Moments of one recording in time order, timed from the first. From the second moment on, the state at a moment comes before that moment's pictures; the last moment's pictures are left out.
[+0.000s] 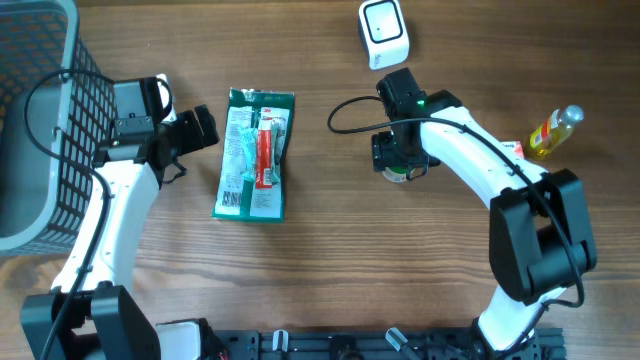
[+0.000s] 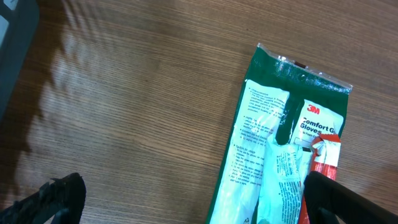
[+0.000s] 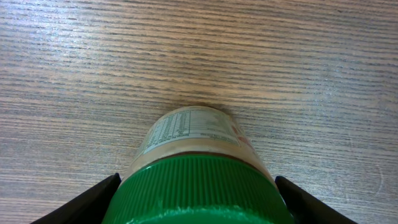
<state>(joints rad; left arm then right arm) 0.09 1.49 1.05 -0.52 0.03 -0.22 0.38 1.91 1.33 -0.86 0.07 0.29</state>
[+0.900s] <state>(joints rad) 0.09 1.49 1.05 -0.52 0.03 -0.22 0.39 1.99 1.33 -0.86 0.08 0.30</state>
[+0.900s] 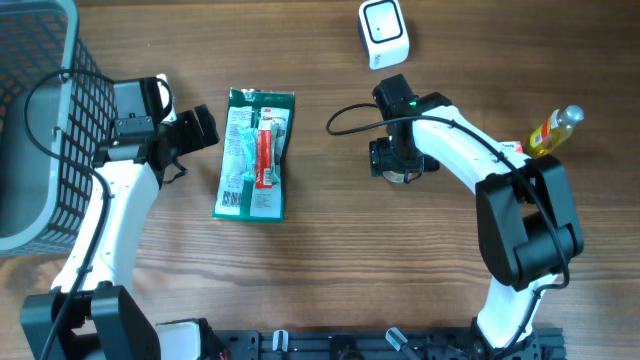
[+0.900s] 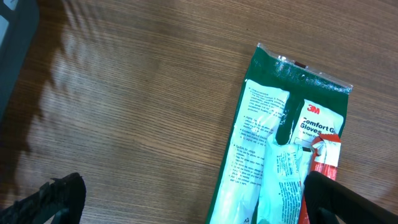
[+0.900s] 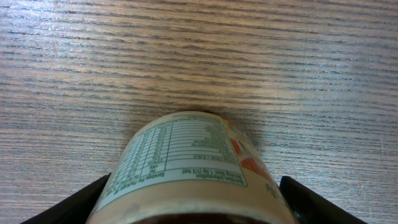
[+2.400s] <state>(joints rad) 0.09 1.49 1.05 -0.52 0.03 -0.22 0.29 1.74 1.38 -1.17 -0.58 0.31</state>
